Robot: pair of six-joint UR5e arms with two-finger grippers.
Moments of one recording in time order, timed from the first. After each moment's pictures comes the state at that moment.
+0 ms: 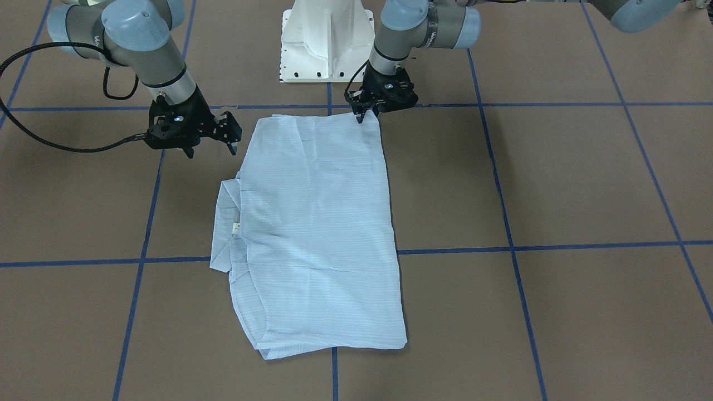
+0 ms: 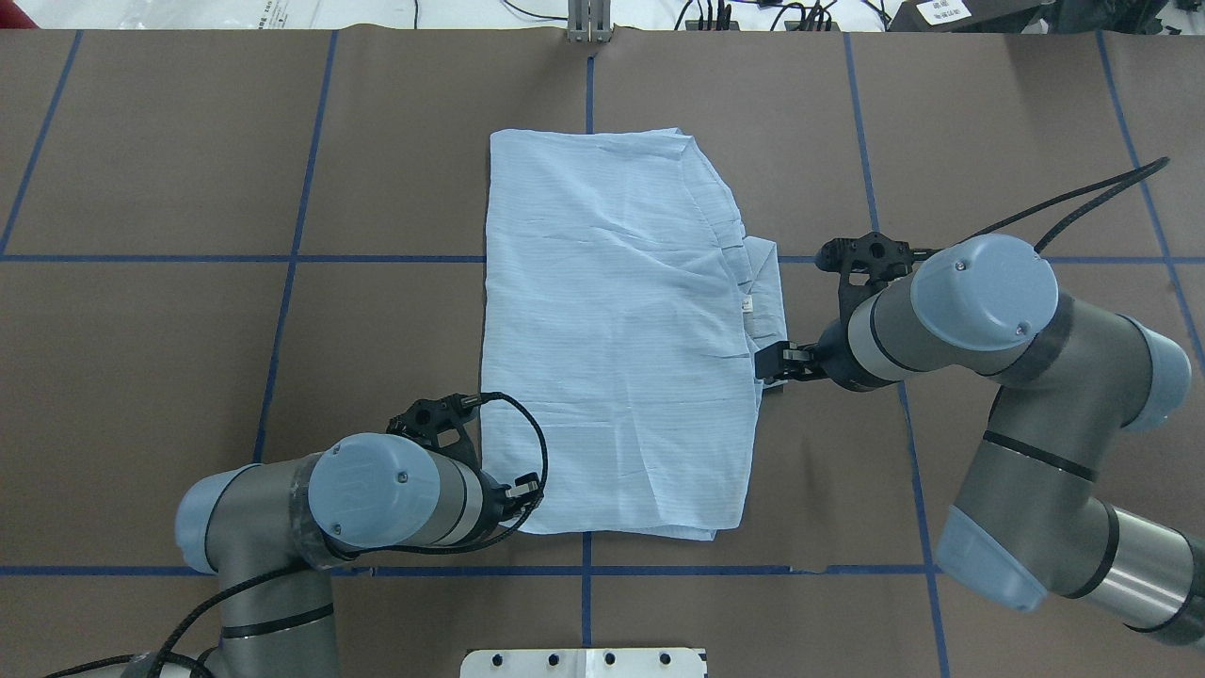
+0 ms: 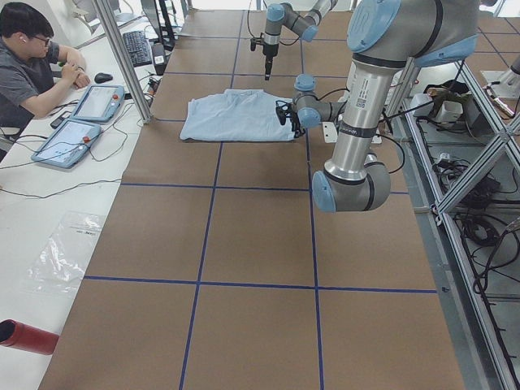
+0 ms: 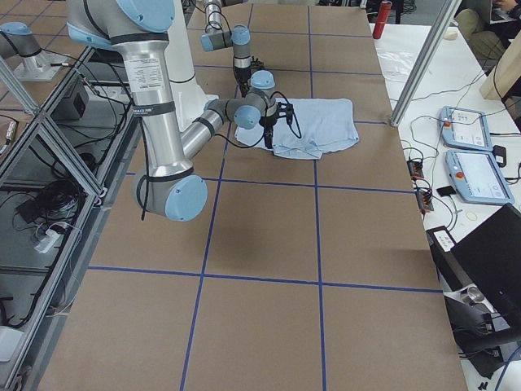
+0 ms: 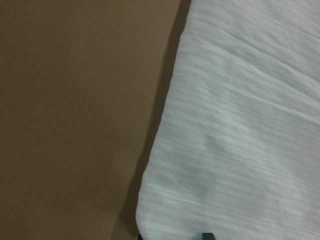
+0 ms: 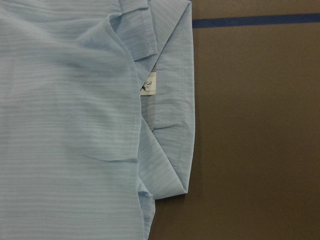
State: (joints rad) left arm -0.26 -2.02 -1.83 -1.82 -1.72 -1.76; right arm 0.58 -1.32 1.97 -1.38 1.89 1.20
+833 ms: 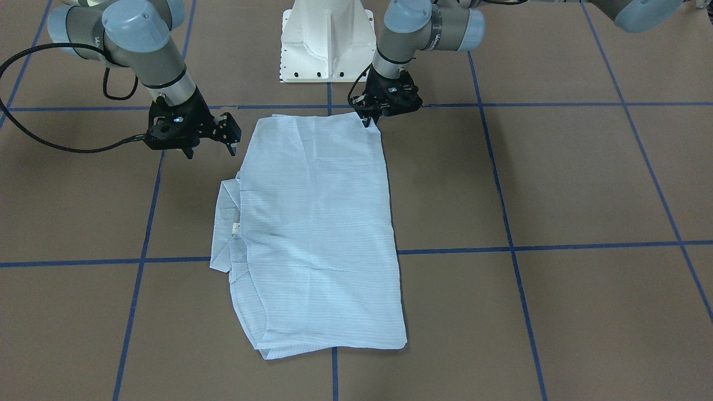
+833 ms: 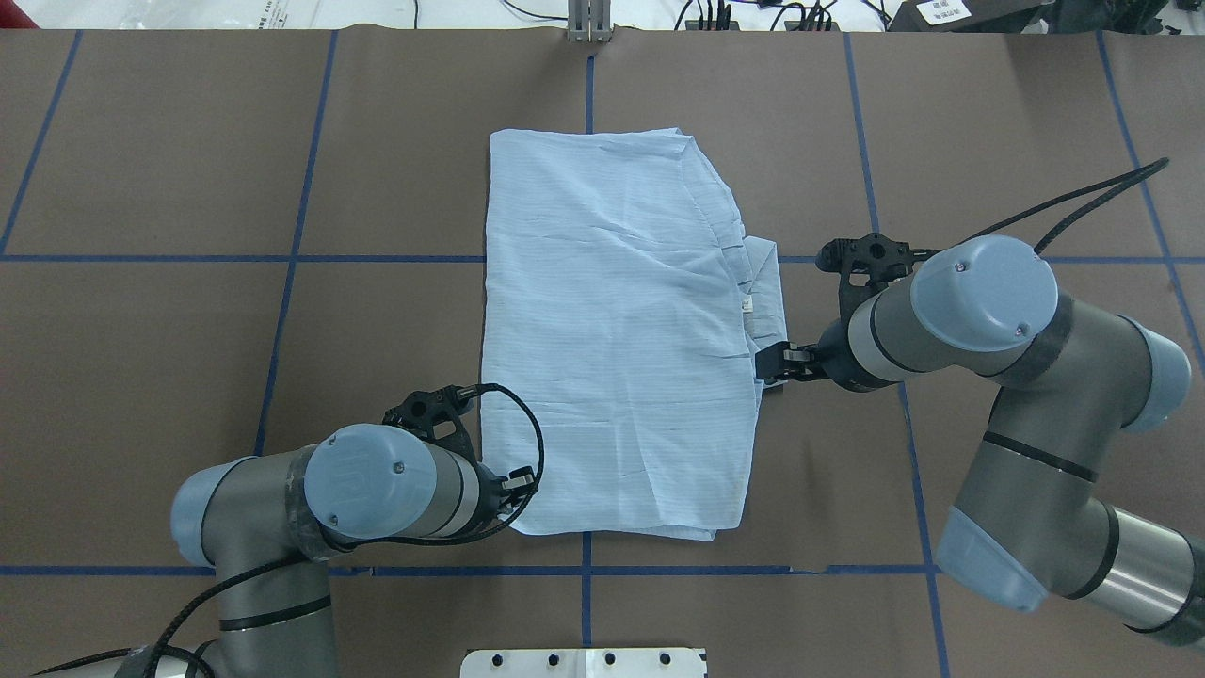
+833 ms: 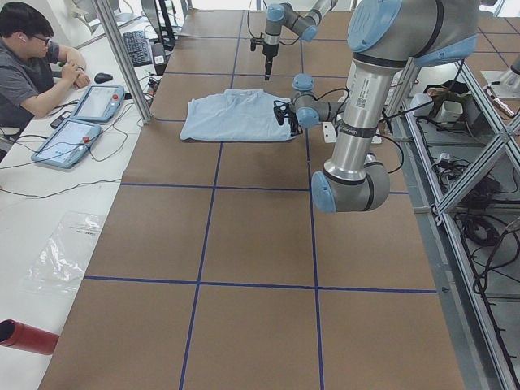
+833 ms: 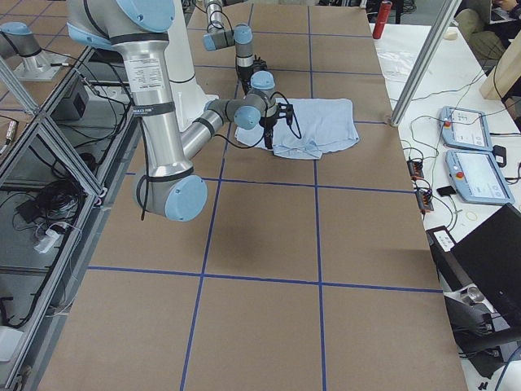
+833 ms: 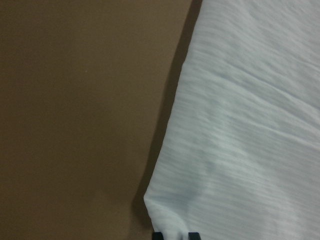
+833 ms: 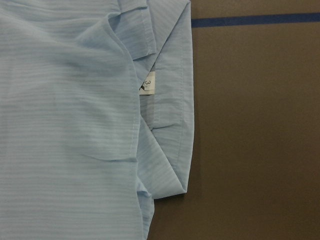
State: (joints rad) left arm -0.27 -2.02 -1.84 -1.81 -1.73 -1.76; right arm 0.58 -1.33 1.97 -1.38 1.89 1.20
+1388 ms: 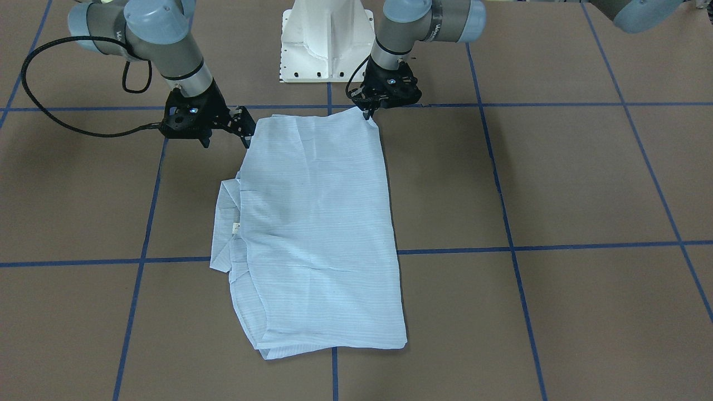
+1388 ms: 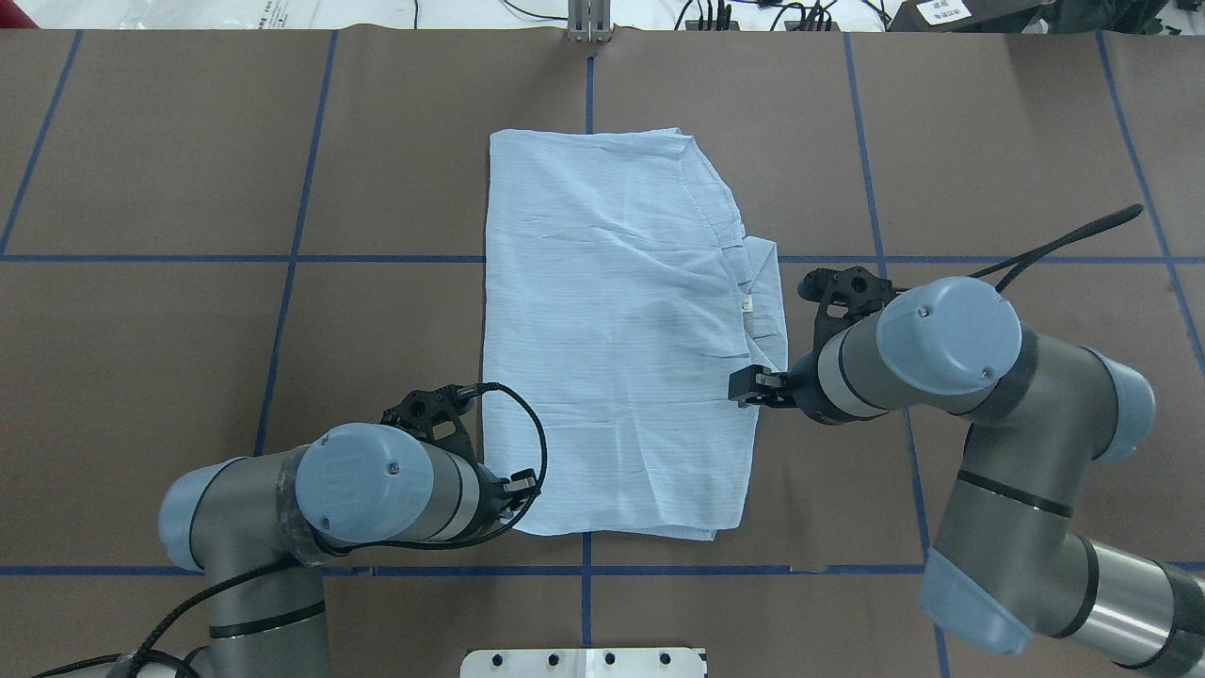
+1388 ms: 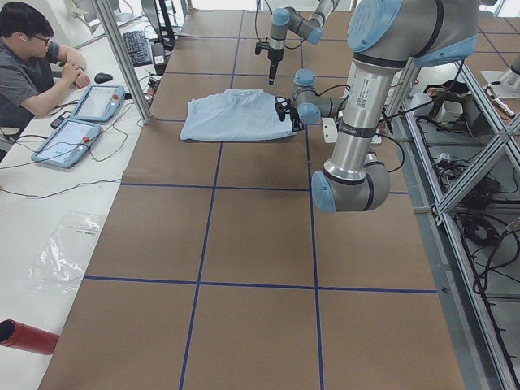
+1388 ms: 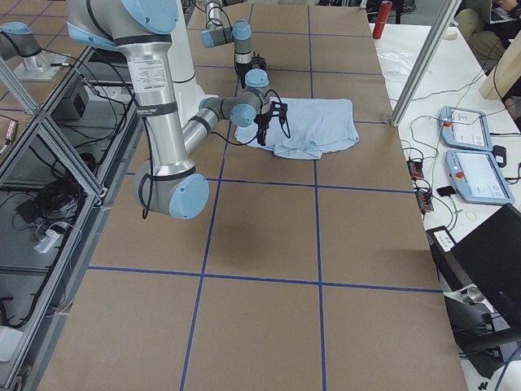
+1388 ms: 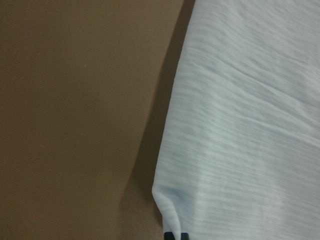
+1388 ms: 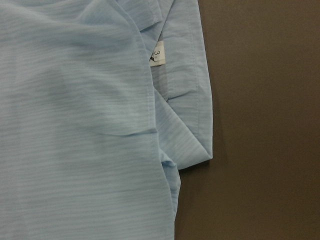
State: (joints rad) left arm -0.27 -2.03 -1.88 -1.77 -1.73 -1.76; right arm 0.48 -1.31 1.98 -1.38 1.83 1.42
